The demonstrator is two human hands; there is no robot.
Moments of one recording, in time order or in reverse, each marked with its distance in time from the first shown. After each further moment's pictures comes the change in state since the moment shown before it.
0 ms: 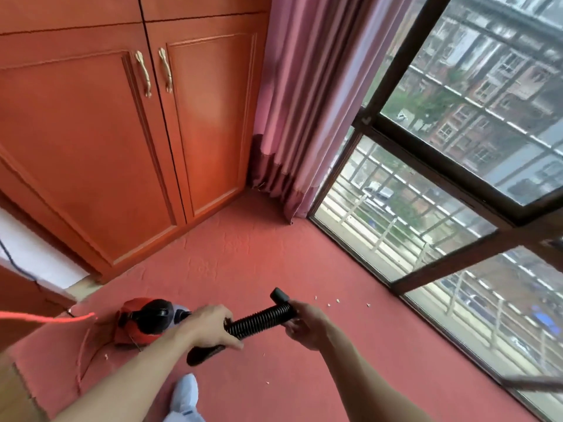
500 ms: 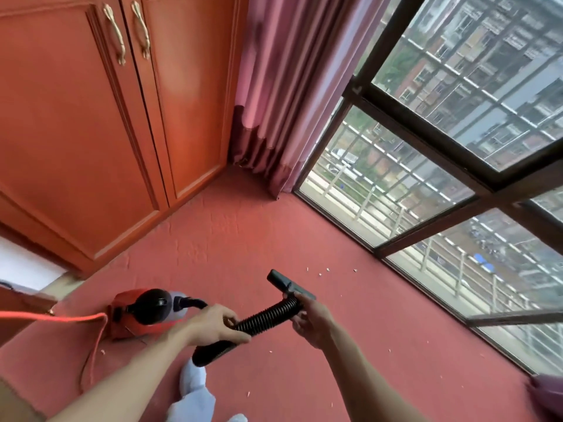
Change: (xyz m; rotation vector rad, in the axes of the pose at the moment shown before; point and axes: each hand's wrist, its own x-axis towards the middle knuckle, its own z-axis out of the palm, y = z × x) left_hand 0.007 -0.076 -0.018 -0.307 -0.224 0.122; right_hand -0.004 0.041 0.052 0.143 0.211 -0.066
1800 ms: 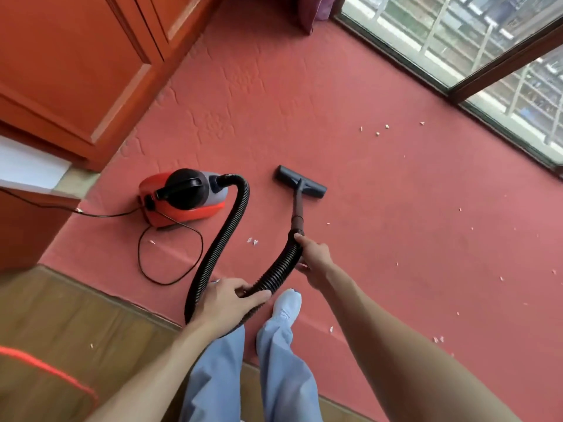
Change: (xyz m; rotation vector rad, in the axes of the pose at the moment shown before) left_hand 0.012 -0.255 0.126 -0.050 0.138 -0.269; right_hand 0.144 0.280 0.072 -0.085 0.218 0.117
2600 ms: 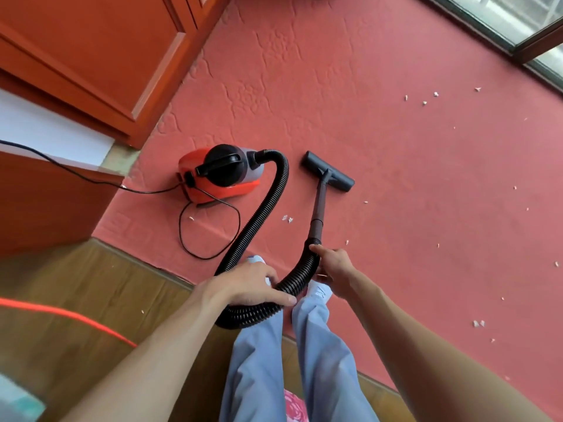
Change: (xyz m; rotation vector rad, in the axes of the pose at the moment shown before) left_hand 0.014 -0.030 -0.055 0.321 -0.518 -0.075; right_hand -0.003 0.074 0.039 -0.195 -0.069 0.129
